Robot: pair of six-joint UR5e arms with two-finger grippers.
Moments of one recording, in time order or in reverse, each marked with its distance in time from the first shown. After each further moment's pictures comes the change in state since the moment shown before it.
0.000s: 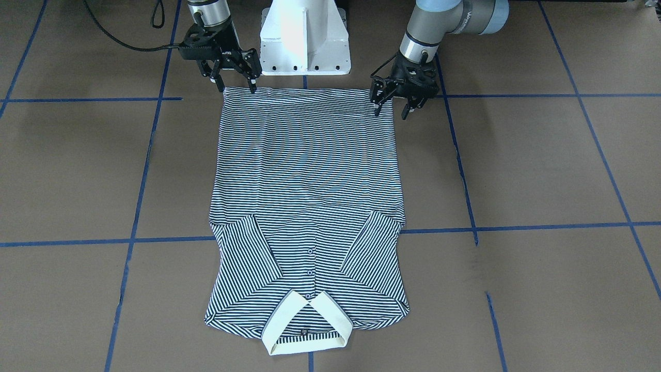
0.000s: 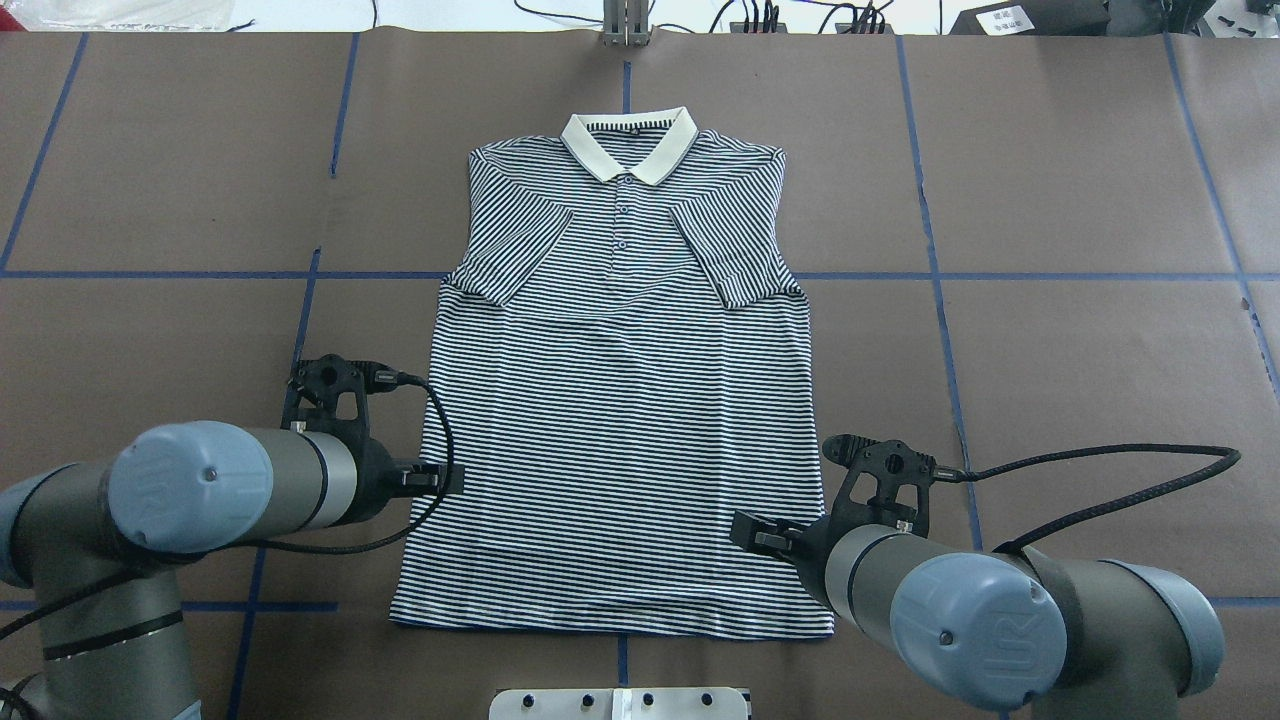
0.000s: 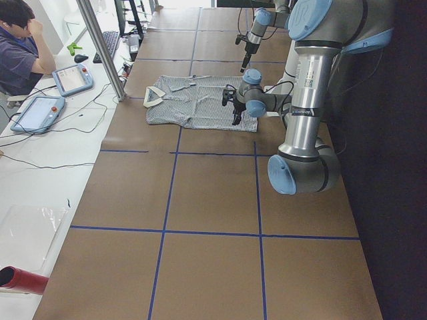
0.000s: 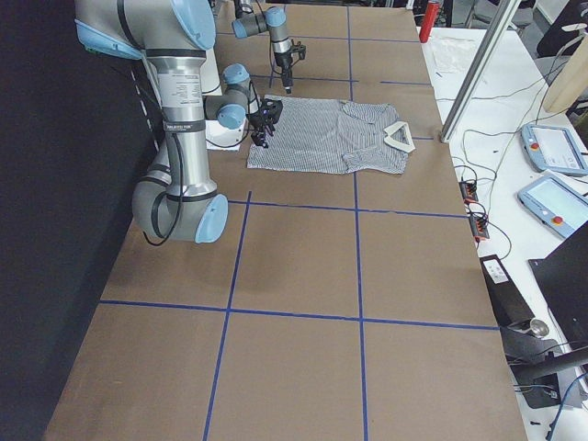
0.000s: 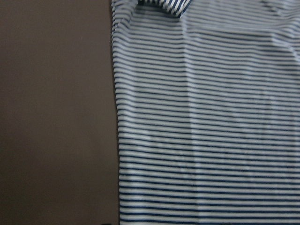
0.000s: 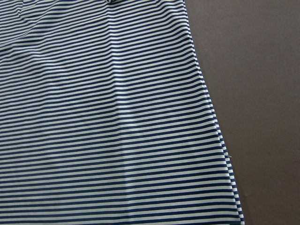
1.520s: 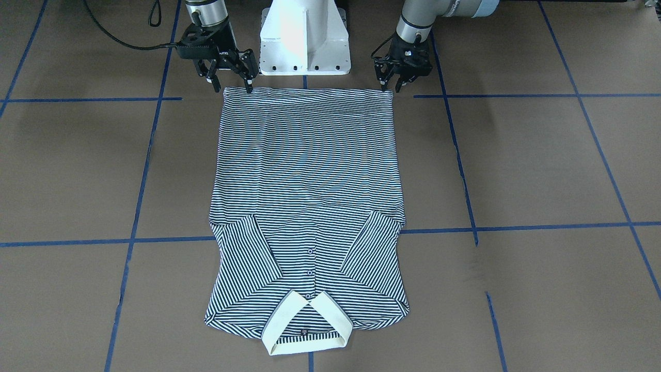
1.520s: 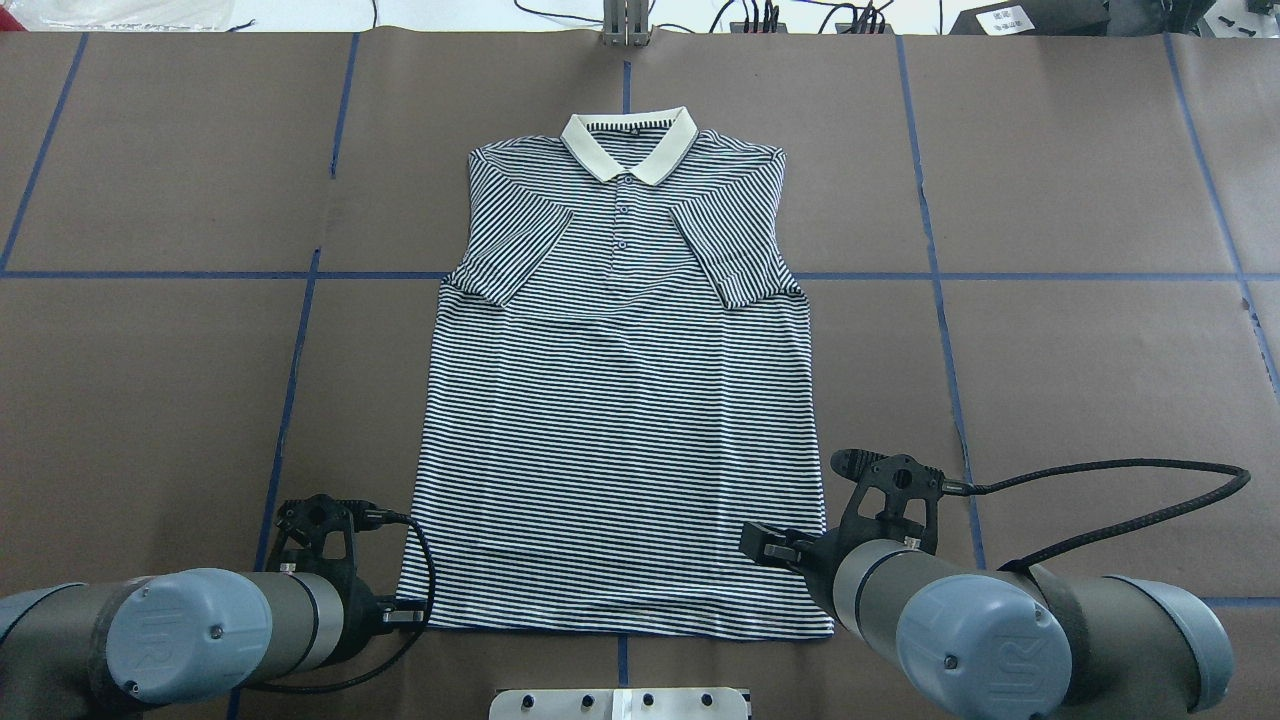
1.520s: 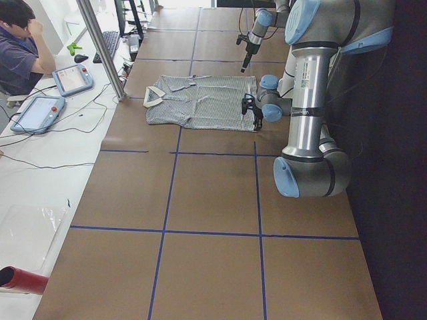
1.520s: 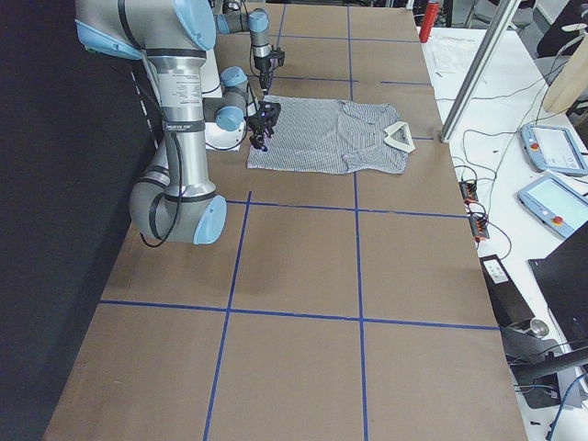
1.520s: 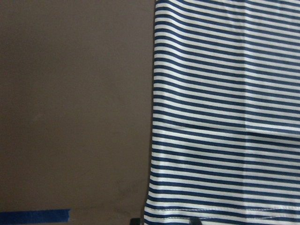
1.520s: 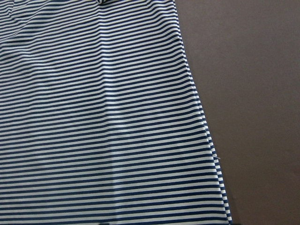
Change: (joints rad) left arm 0.146 0.065 -0.048 0.040 0.003 -0.098; right arm -0.010 -0.019 0.001 -0.001 -0.022 0.004
